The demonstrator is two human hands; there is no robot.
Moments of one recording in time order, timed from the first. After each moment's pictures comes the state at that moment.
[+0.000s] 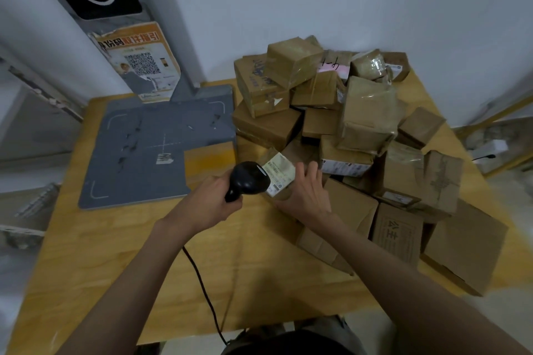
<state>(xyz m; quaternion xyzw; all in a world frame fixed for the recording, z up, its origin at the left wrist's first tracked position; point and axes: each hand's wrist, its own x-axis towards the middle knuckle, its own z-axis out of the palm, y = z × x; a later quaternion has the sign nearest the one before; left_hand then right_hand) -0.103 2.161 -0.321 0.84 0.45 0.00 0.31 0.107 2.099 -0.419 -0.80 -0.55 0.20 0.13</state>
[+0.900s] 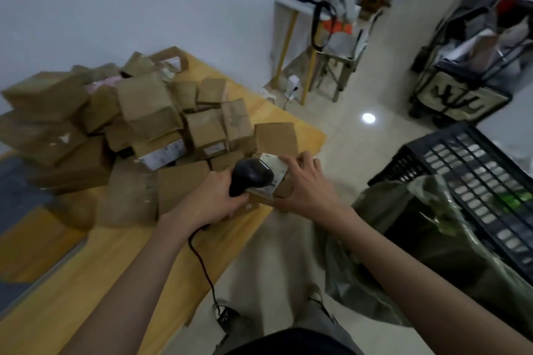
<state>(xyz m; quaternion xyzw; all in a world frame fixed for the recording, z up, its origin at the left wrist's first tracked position) 0.103 1.952 -0.299 0.92 0.13 -0.12 0.36 0.207 1.760 -0.340 -0.93 -0.30 0.12 0.18</state>
